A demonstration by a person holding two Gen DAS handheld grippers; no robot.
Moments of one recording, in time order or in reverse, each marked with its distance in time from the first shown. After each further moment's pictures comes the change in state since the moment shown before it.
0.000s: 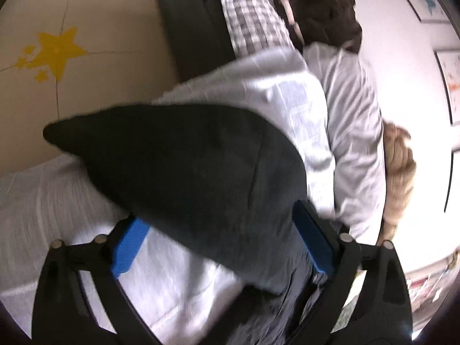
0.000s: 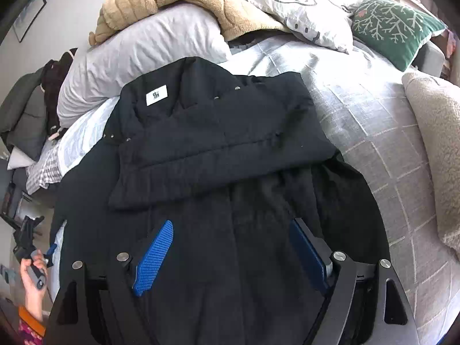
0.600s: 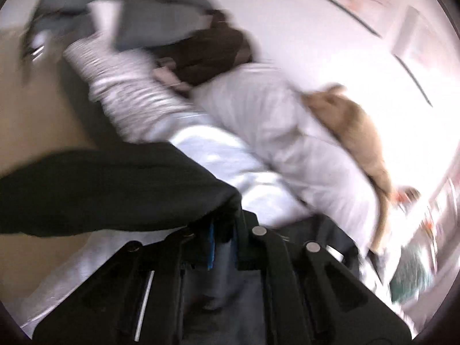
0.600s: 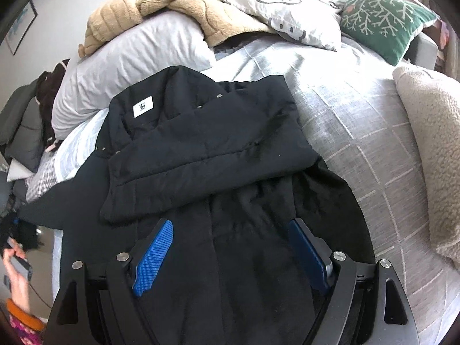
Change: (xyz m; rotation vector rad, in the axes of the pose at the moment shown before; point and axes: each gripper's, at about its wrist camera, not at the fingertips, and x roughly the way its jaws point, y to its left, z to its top) left arm -0.076 -0.183 -0.069 0.645 -0.278 -0.106; right arm 0.002 -0.027 0.012 0.051 -0.008 -0.002
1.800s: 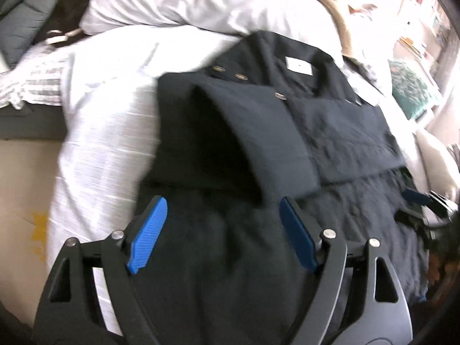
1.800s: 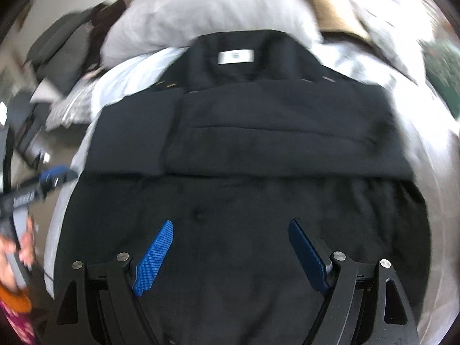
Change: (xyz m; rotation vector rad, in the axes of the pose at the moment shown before) left arm 0.015 -0.051 -0.115 0.549 0.580 -0.018; right arm 0.030 0.150 -0.047 -0.413 0.093 0.094
